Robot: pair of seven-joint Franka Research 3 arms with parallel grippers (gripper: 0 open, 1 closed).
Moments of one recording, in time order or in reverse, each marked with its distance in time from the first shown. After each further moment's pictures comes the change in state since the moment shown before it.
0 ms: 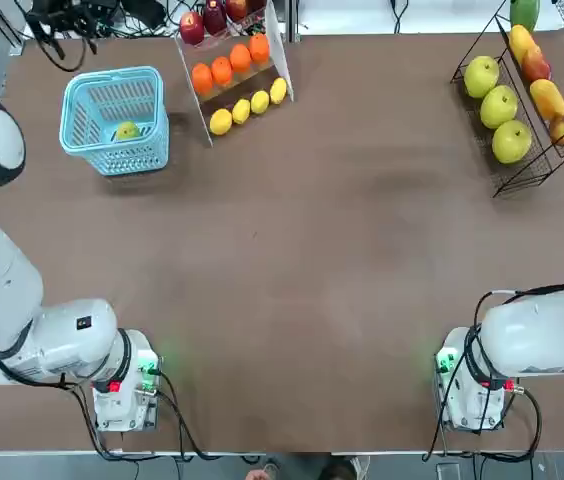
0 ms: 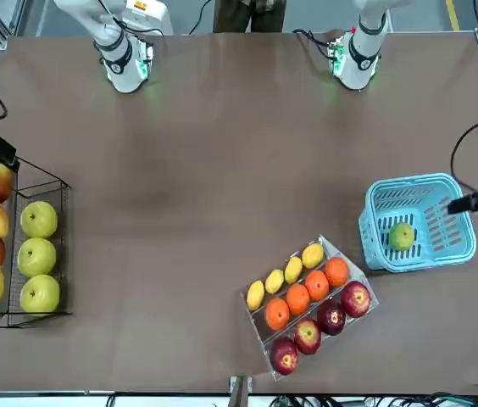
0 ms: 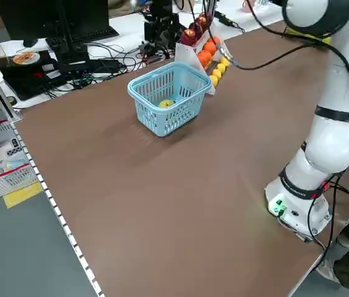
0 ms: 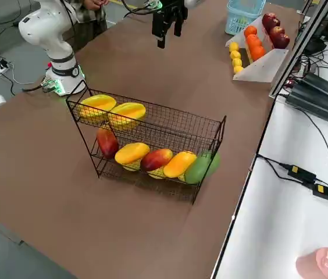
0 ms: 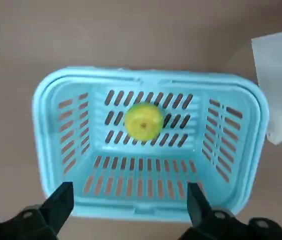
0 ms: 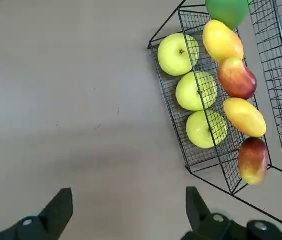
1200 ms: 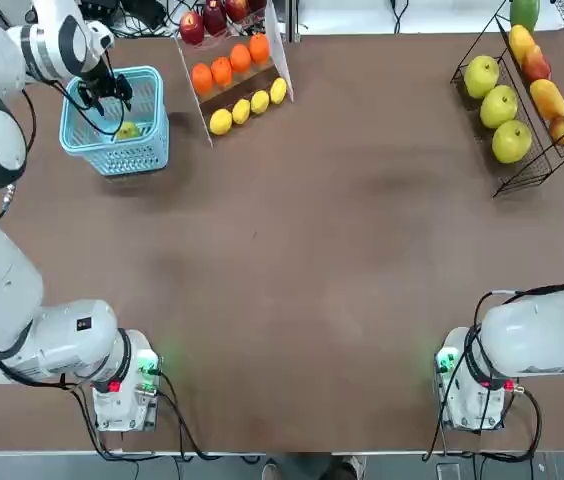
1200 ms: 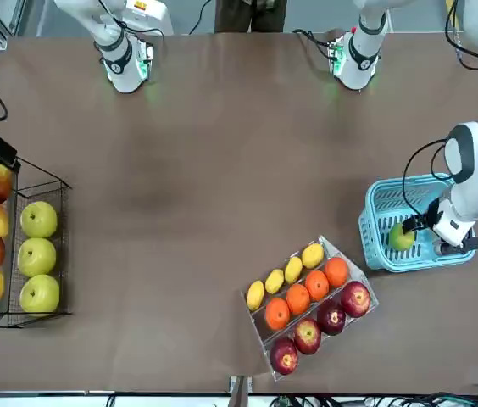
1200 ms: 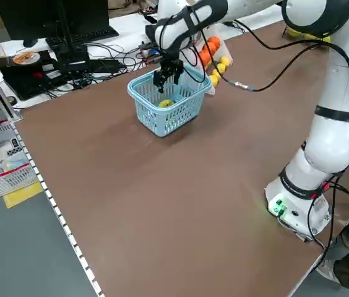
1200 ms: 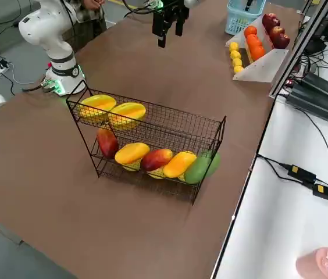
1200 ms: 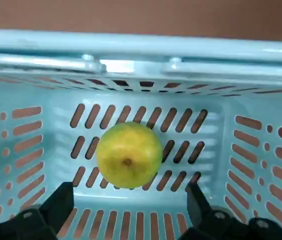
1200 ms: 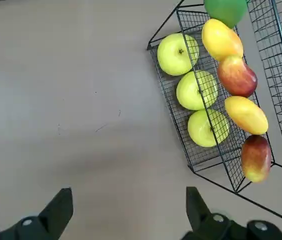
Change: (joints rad) left arm -0.006 -0.038 -0.003 -0.489 0.003 0.572 -0.021; right arm 0.003 0.000 0.003 0.000 0.002 0.003 0.034
